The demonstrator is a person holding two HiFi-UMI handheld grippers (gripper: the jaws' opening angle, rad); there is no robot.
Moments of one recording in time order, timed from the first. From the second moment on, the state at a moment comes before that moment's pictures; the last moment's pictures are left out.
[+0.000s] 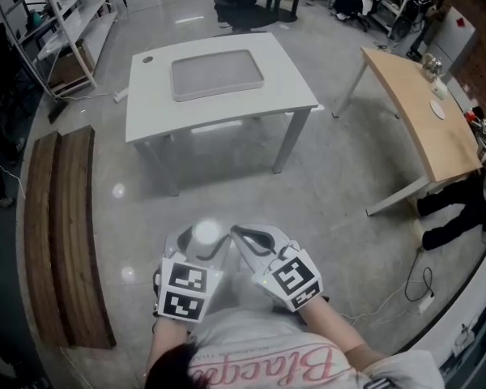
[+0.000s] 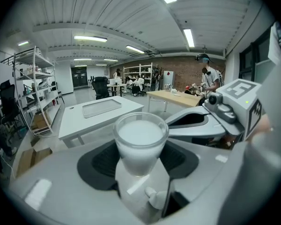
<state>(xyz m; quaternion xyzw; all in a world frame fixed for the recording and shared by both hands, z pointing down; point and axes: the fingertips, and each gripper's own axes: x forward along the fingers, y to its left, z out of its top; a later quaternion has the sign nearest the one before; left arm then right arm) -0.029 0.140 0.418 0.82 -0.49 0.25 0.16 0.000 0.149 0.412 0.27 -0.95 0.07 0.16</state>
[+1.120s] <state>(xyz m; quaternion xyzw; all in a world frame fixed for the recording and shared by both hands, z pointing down) -0.017 0.021 0.409 0.80 -0.53 0.24 0.16 0.019 0.032 0.414 0.22 -0.96 0.03 0.19</state>
